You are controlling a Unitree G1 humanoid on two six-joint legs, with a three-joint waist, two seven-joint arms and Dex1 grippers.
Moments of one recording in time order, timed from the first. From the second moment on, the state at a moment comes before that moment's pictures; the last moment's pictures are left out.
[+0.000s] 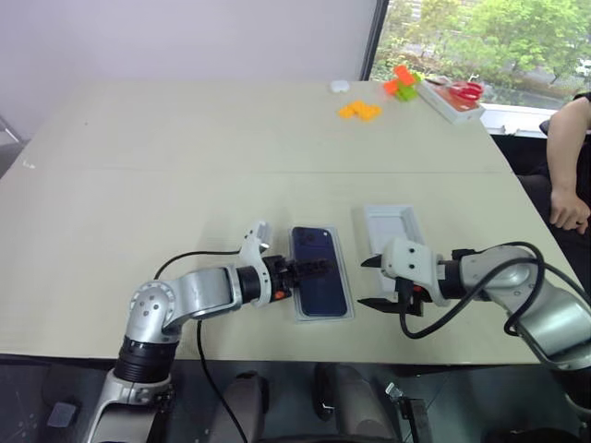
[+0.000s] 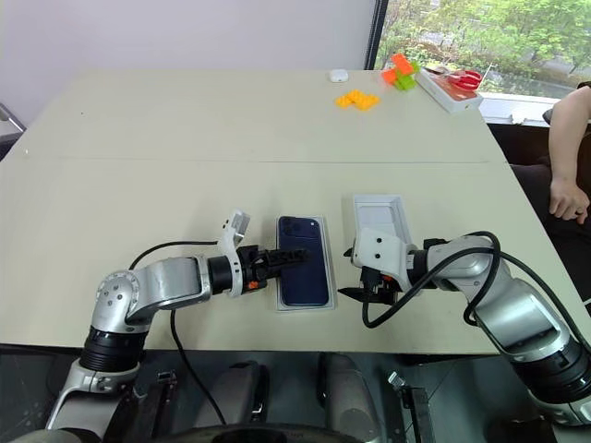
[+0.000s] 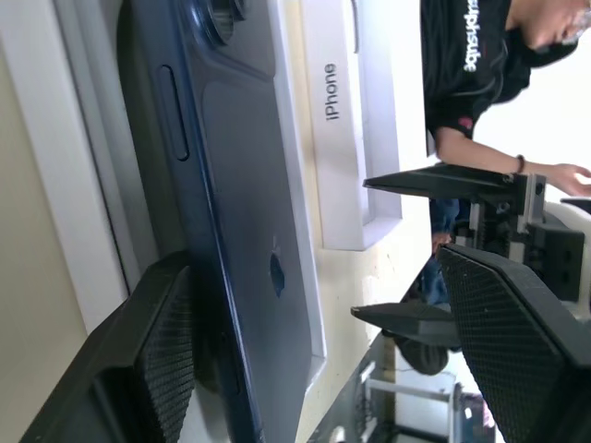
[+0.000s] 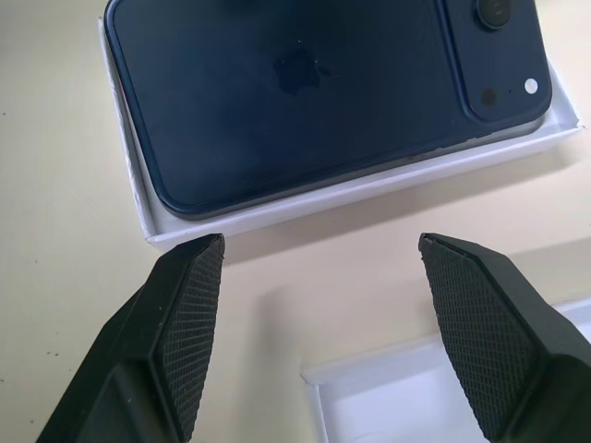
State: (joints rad) left arm -0.33 0.35 -0.05 -0.22 -1.95 1.08 0.60; right arm -0.25 -0.93 0.16 -0.53 0.23 0.65 1.02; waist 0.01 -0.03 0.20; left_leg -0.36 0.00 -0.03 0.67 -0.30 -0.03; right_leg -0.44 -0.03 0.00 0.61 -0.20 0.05
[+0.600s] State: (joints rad) left arm -0.27 0.90 0.10 -0.40 -1.90 1.07 0.24; right arm -0.29 -0.92 0.18 -0.48 0.23 0.63 1.02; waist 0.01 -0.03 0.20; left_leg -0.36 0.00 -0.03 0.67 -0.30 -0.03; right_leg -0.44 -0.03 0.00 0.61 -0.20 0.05
